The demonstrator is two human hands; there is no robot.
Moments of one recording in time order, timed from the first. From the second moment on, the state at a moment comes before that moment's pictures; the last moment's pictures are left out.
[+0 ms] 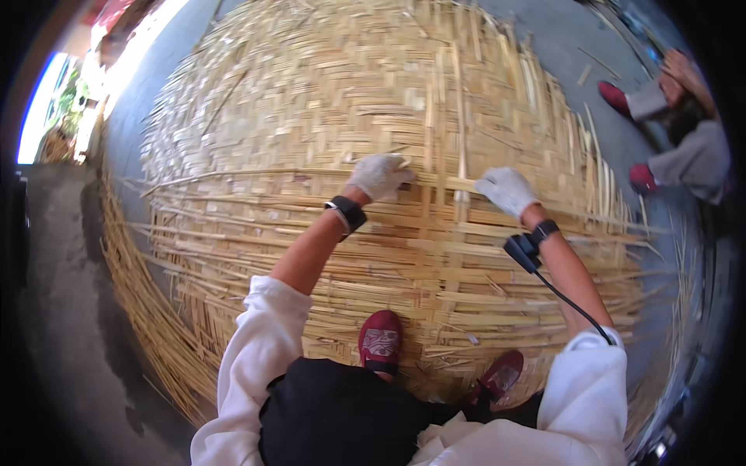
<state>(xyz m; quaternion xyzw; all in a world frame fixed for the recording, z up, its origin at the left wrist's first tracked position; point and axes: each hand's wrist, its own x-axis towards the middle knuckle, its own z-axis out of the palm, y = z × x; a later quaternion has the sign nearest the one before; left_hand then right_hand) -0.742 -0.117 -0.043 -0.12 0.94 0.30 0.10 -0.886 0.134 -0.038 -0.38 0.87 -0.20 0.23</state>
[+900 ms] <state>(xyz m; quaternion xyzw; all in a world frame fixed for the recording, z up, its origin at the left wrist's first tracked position) -0.723 -0.088 -0.048 -0.14 0.94 0.31 0.07 -0.864 0.133 -0.047 -0.39 0.87 -0.15 0.24</state>
